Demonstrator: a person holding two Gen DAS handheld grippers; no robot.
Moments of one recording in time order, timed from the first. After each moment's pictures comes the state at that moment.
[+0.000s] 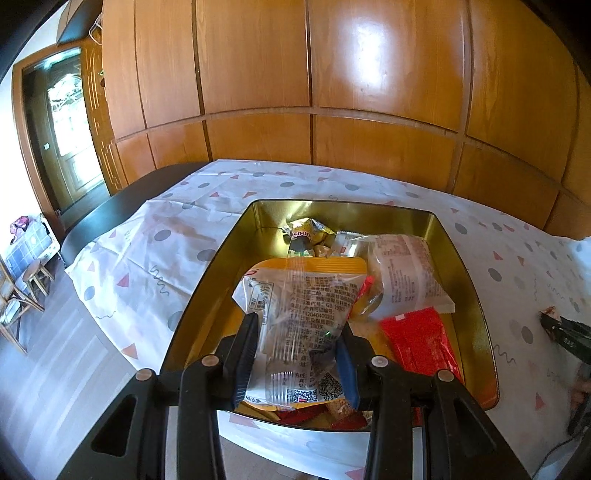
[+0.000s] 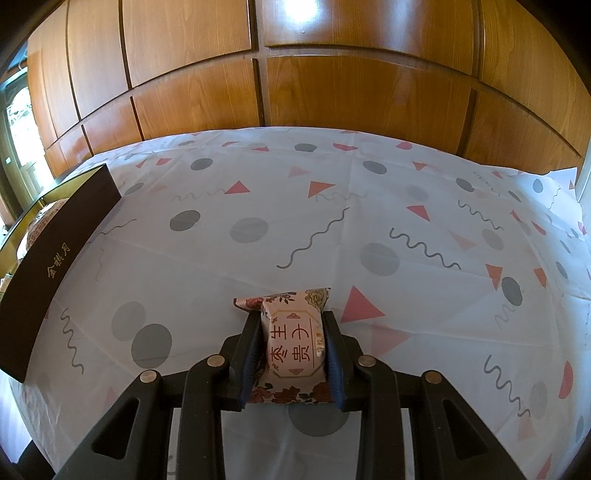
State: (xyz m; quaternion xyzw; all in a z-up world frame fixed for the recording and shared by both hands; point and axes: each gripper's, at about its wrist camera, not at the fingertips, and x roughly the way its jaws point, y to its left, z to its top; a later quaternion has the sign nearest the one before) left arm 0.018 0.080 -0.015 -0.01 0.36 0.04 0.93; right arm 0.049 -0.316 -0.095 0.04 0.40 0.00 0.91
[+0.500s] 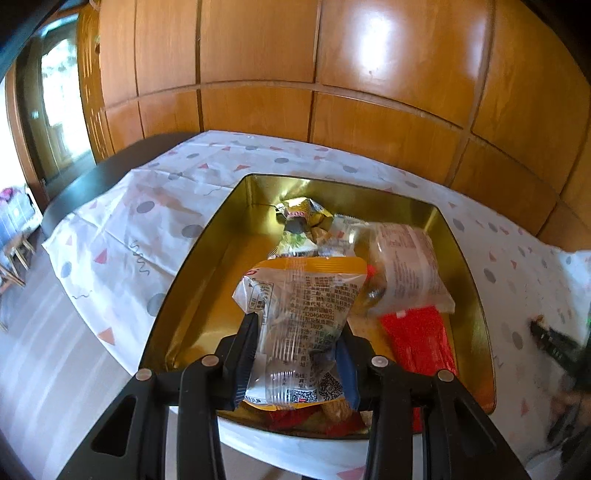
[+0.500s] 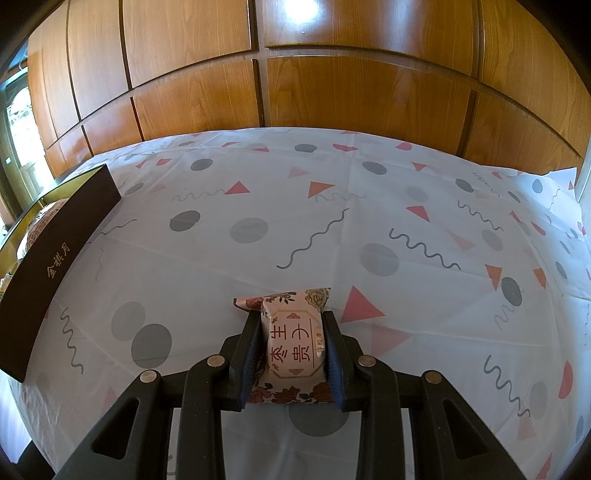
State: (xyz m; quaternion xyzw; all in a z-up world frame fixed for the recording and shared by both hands) left arm 0.041 0.099 -0.026 -0.06 0.41 0.01 0.91; right arm 0.049 -0.317 -0.095 0.04 0.40 0.00 0.91
